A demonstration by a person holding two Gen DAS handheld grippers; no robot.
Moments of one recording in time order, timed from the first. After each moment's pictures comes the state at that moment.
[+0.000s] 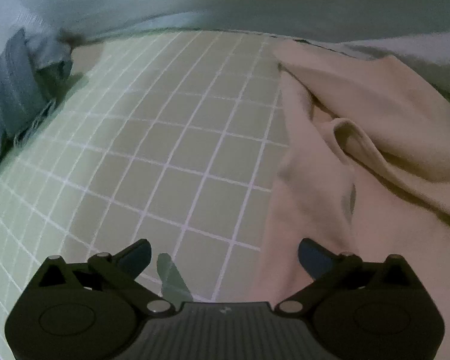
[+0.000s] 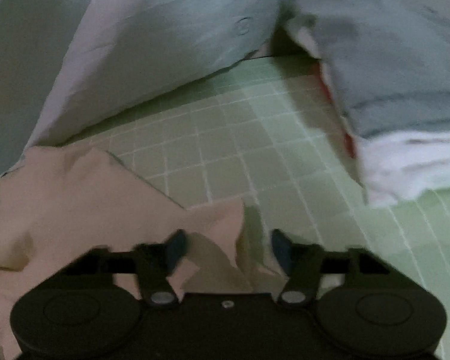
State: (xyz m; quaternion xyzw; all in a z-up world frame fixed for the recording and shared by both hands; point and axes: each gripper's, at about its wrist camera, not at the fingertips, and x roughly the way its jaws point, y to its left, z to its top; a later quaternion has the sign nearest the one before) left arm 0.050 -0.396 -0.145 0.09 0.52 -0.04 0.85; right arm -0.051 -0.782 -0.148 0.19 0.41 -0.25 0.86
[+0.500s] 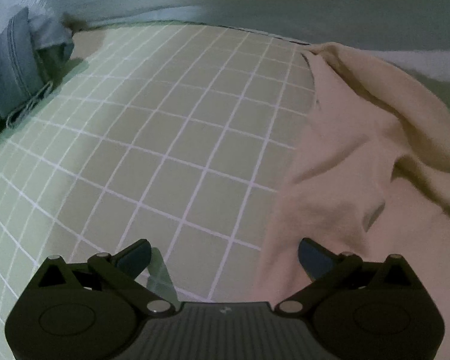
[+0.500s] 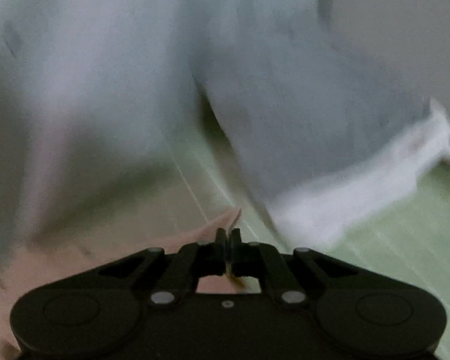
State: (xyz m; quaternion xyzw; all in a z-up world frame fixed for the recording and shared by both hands) left arm 0.051 -0.382 -0.150 0.03 0.53 -0.04 0.84; right arm -0.096 -0.811 -0.103 0.25 0.29 -0.37 0.85
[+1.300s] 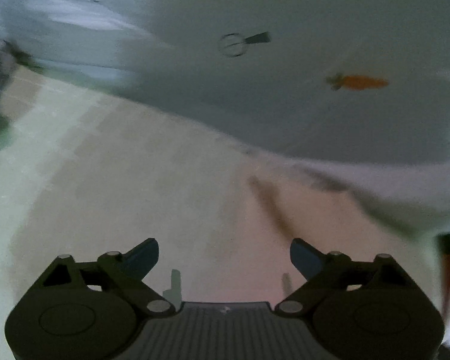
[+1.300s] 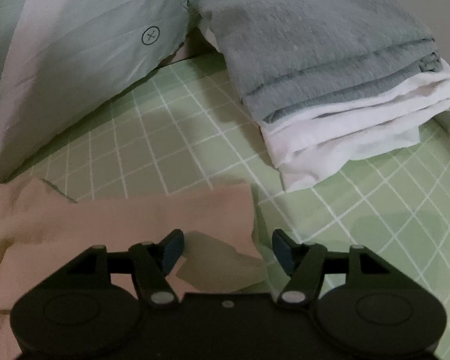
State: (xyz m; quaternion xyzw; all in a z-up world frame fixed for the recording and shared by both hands) left arm 0.171 -0.414 -0.096 -0.10 0.48 -0.15 0.86; right arm -0.081 -0.808 -0.150 0.24 0.39 -0.38 0.80
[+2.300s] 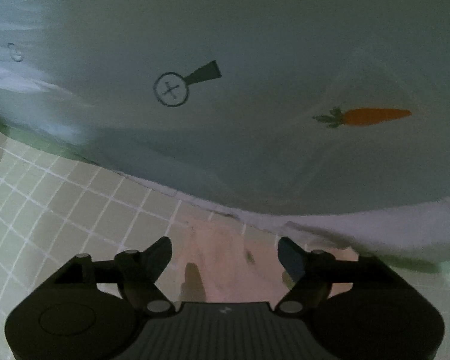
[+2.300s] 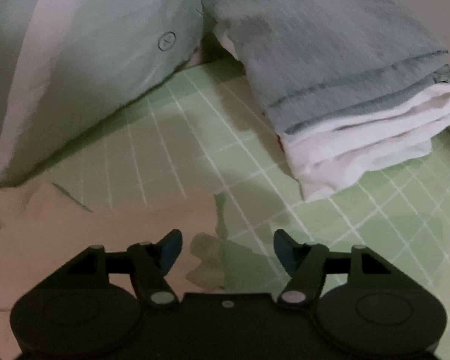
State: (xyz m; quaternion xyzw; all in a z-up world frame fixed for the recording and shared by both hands) left arm 0.219 -0.474 -0.092 -0.03 0.46 -0.14 0.88; right arm -0.066 -0.802 -0.140 0.24 0.39 -0.36 0.82
